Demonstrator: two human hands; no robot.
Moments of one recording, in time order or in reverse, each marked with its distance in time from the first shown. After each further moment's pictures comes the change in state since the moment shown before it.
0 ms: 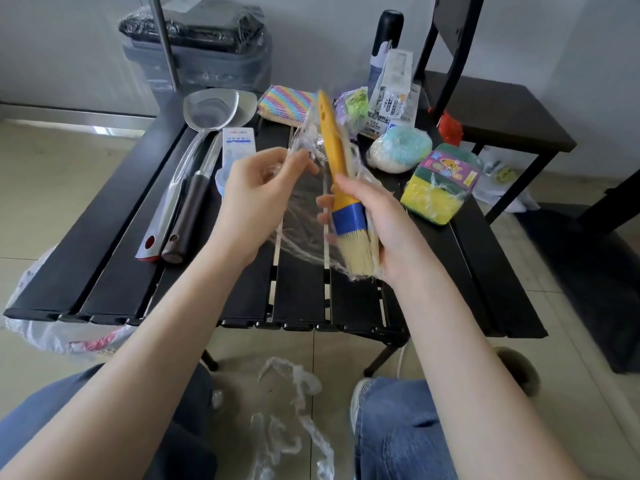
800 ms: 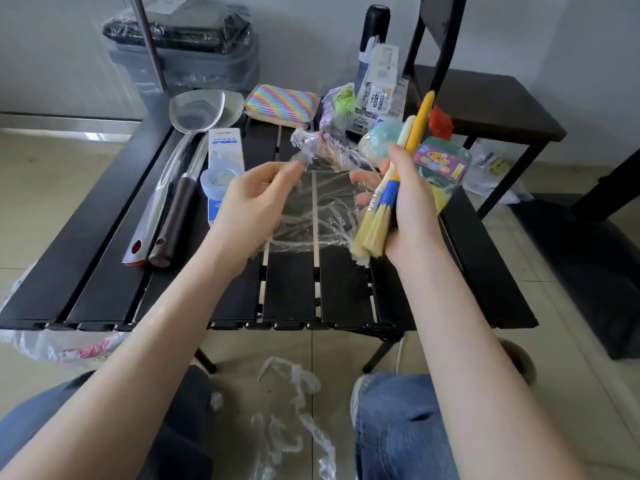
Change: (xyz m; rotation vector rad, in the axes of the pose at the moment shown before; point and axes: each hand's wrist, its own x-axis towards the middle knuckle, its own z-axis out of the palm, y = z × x) left_hand -0.006 -0.005 0.007 -0.017 -0.132 -0.139; right_hand -0.004 -0.015 -0.014 0.192 0.371 -0.104
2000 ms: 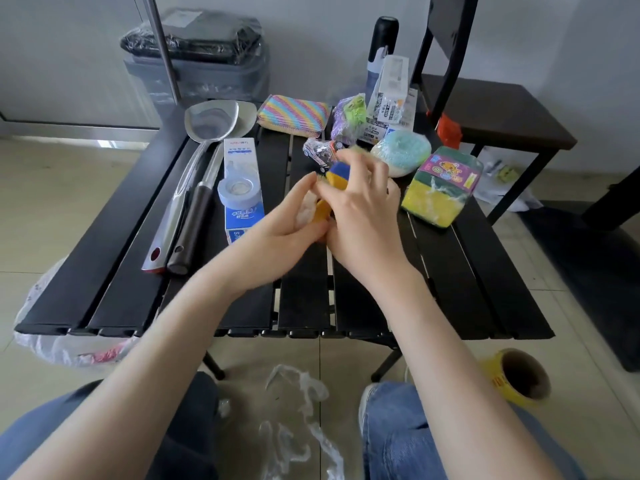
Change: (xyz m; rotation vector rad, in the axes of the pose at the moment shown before) left_hand -0.015 -0.003 -0.008 0.116 -0.321 -0.007; right_hand 0.002 0.040 0.025 -1.546 0.002 -0.978
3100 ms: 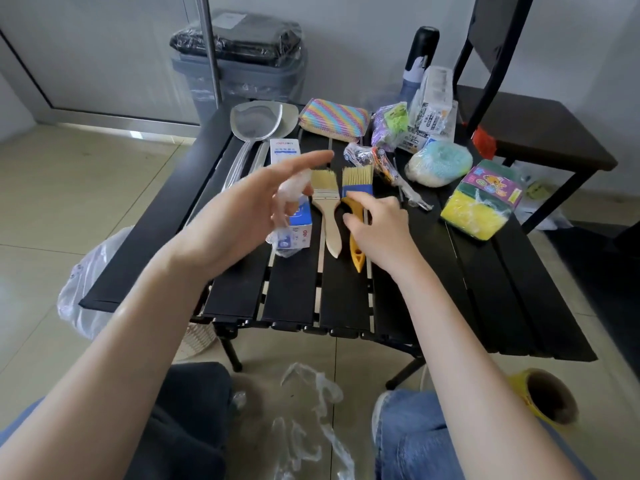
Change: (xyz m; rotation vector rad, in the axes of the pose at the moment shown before) left_hand -0.020 0.002 -0.071 -0.334 -0.049 0.071; right_hand 0.017 -0.006 0.024 0.473 -0.428 0.405
